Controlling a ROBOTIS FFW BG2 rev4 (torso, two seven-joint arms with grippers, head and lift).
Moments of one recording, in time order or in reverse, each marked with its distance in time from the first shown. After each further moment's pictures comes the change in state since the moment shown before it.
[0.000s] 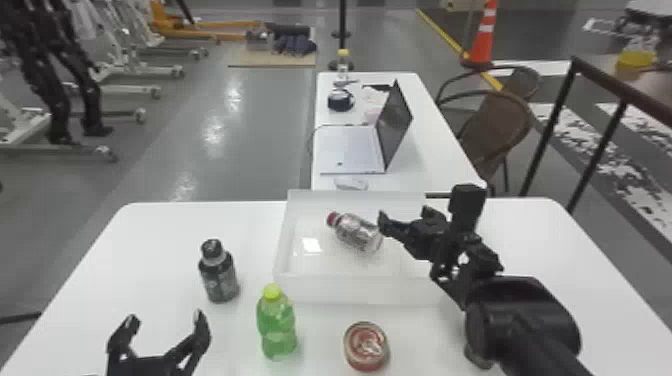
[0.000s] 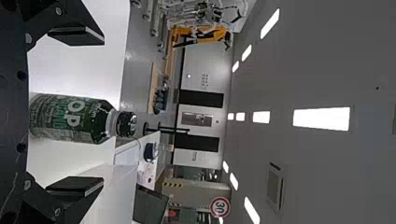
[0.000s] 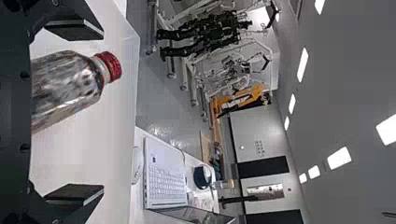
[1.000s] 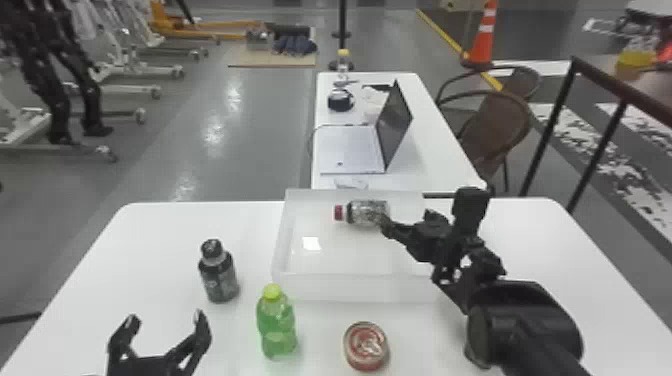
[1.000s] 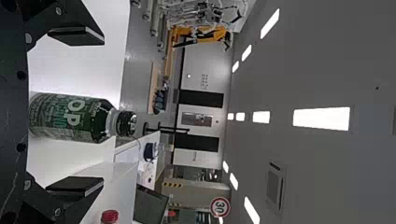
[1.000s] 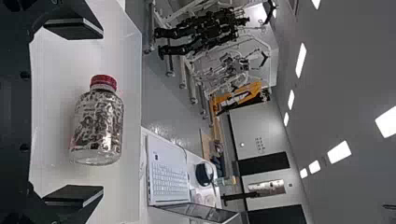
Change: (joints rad) left arm 0.000 0.000 -0.002 0.000 -0.001 0.000 0.002; right arm 0.011 -0.004 0.000 -0.002 -0.024 -0.007 -0.002
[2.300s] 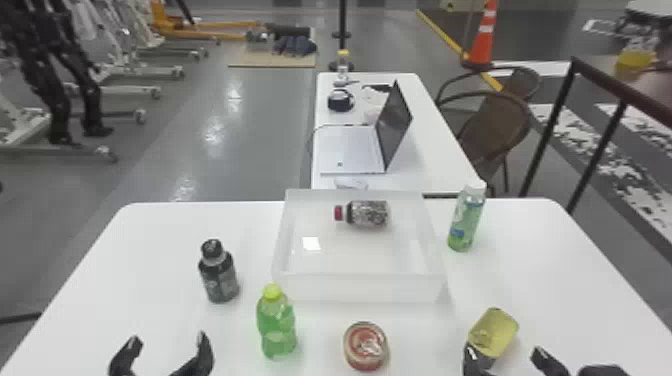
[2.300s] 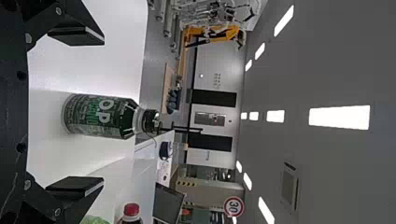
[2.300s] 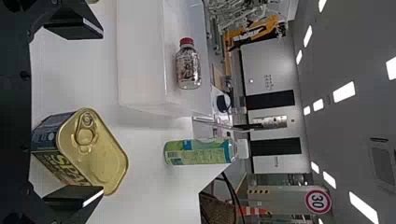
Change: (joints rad) left arm 0.074 0.000 -0.014 -0.047 -0.013 0.043 0.006; right arm 0.982 -0.079 -0.224 -1.038 0.184 0.121 -0.270
